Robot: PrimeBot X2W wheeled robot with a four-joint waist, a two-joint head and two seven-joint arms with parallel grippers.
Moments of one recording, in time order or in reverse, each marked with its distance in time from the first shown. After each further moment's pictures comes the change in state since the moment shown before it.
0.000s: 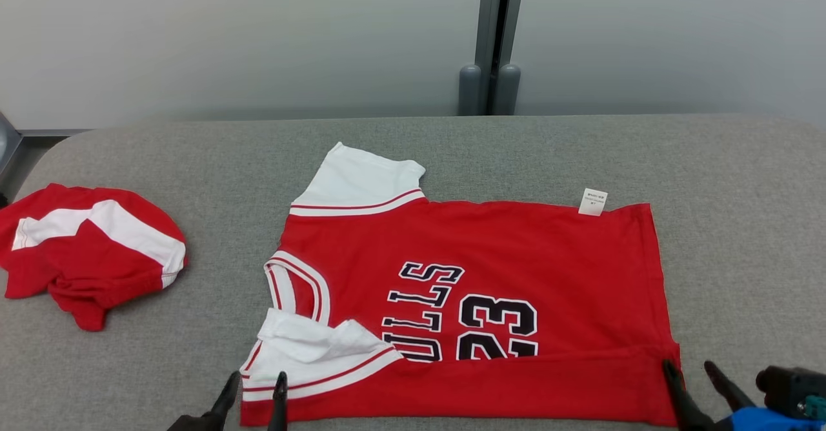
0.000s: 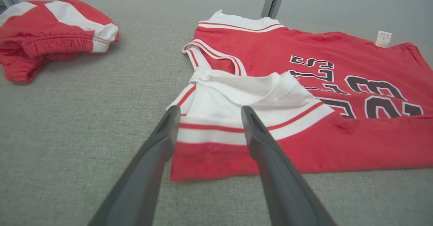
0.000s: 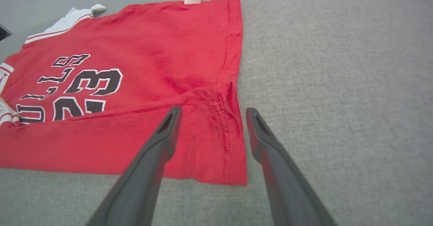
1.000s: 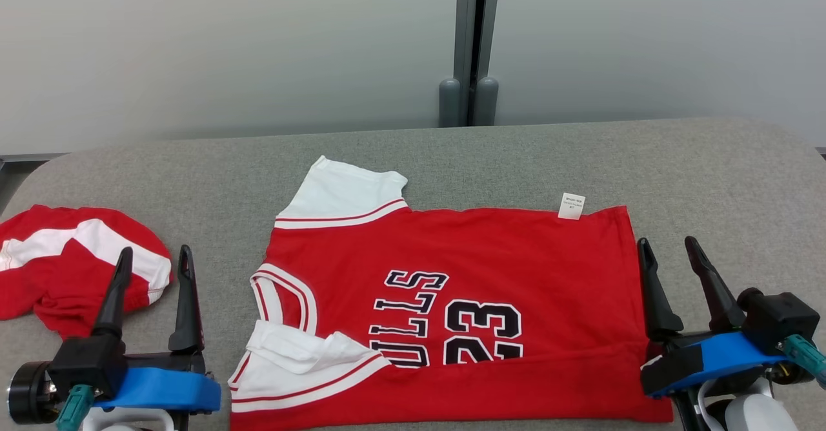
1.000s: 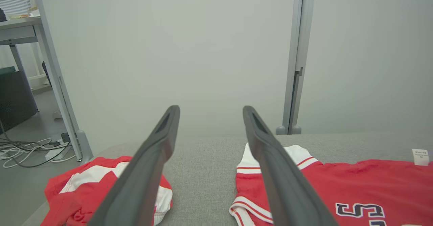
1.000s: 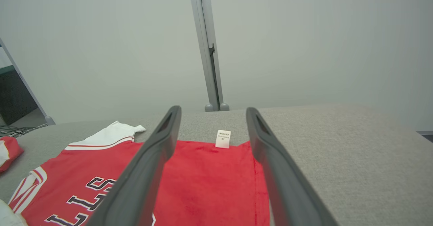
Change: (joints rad) left arm -0.148 0.046 0.237 -0.151 0.136 -0.012 -0.058; right arm -0.254 0.029 0.077 0.066 -0.090 0.000 -0.344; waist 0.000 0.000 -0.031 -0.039
